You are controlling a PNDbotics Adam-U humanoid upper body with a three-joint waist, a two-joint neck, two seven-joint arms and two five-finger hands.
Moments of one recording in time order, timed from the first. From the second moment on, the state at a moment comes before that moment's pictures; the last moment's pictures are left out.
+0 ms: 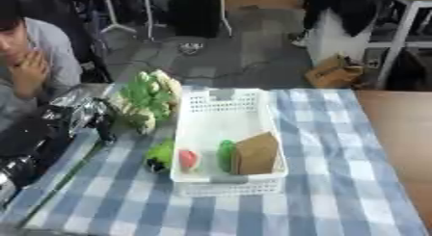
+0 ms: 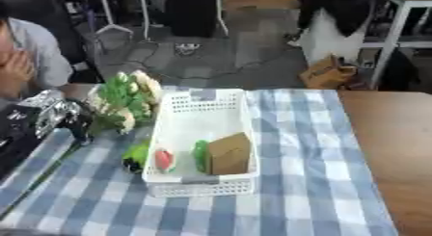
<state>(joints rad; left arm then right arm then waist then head) -0.70 0.71 -0.33 -0.76 -0.94 0.14 -0.81 -0.60 -0.22 -0.08 -1.98 -0.18 -0.39 -0.61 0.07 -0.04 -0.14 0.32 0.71</state>
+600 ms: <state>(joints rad) -0.77 0.77 -0.33 -0.80 -0.93 0.12 -0.85 -0.60 -0.22 -0.08 -1.98 -0.18 -0.38 -0.62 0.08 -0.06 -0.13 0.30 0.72</state>
